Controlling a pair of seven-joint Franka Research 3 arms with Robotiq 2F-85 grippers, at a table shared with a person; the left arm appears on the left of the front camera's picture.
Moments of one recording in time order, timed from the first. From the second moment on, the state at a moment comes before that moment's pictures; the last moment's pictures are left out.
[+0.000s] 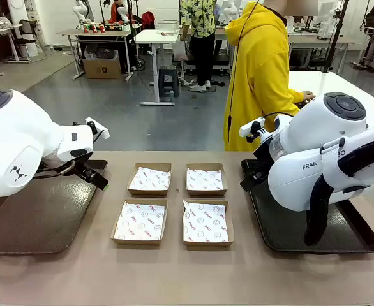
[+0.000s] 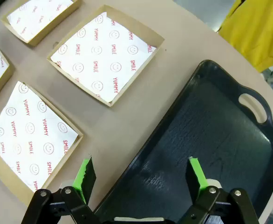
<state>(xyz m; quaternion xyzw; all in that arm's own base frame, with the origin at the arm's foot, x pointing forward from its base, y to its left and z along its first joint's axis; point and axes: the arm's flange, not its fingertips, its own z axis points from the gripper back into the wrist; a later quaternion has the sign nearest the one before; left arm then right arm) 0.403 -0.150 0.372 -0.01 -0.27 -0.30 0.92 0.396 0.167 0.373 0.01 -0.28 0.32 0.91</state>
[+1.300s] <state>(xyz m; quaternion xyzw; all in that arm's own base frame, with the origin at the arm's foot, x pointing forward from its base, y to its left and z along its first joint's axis) 0.402 -0.152 0.374 -0.01 -0.27 -0.31 0.91 0.396 0.163 0.374 0.00 -0.27 0.32 0.91</state>
